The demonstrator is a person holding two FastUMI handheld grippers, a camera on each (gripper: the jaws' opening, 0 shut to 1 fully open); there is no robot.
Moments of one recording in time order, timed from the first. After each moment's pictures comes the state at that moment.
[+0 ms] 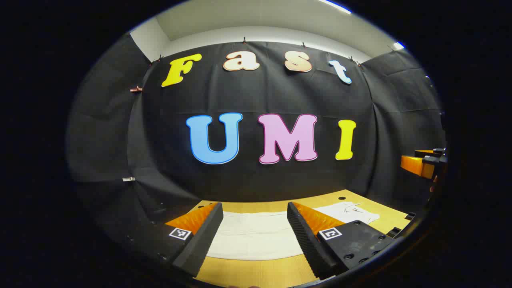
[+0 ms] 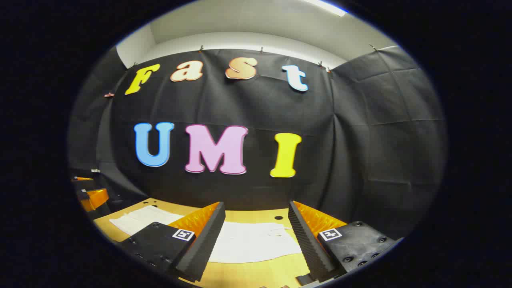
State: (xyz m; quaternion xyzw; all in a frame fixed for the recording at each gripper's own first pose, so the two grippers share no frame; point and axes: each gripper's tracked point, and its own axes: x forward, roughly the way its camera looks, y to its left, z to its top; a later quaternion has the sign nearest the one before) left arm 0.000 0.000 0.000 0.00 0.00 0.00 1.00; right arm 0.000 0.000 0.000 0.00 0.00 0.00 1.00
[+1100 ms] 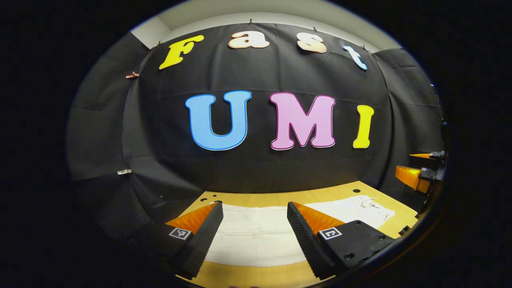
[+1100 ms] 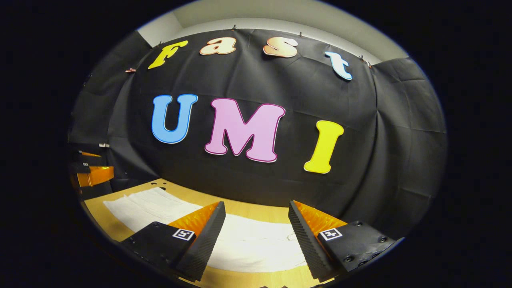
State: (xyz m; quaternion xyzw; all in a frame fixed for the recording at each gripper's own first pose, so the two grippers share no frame) left arm 0.088 0.026 -0.030 0.00 0.06 0.02 1.00; right arm 0.112 0.034 -0.054 -0.06 0.04 0.07 0.99
